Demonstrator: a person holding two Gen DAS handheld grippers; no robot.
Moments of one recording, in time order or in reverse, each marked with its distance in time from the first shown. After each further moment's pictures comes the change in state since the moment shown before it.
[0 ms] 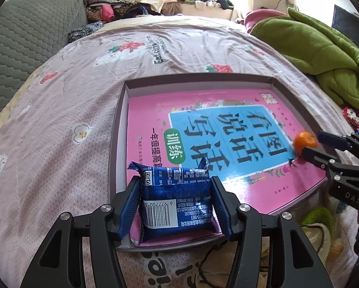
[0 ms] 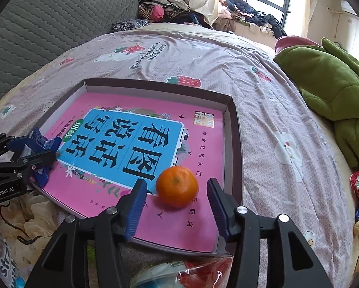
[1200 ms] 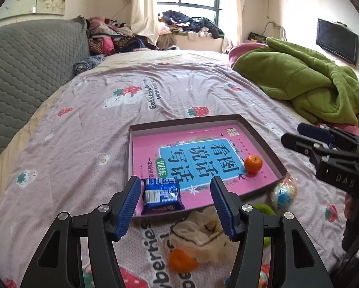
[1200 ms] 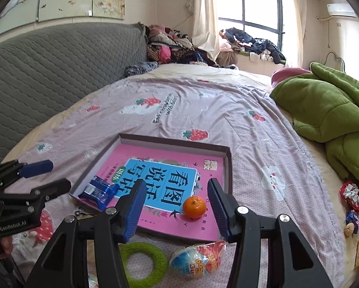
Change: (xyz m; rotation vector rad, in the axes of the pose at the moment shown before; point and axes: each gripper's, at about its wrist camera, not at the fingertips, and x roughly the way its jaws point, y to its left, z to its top) left arm -0.129 -0.020 -0.012 0.021 -0.187 -0.015; right arm -0.118 0.002 0.011 0.047 -0.239 0.083
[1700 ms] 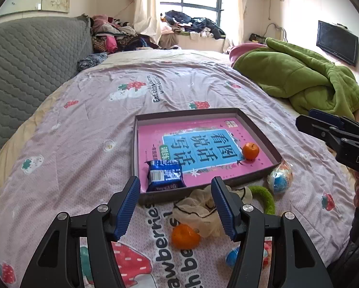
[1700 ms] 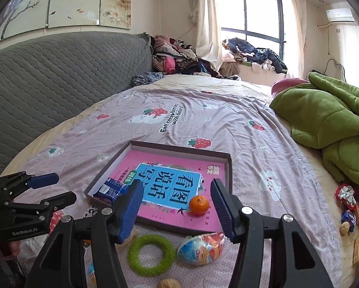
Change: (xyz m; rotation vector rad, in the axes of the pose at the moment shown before) left arm -0.022 0.005 -0.027 -0.014 0.006 -0.001; right arm -0.040 0.011 -0.008 -0.013 -0.058 0.016
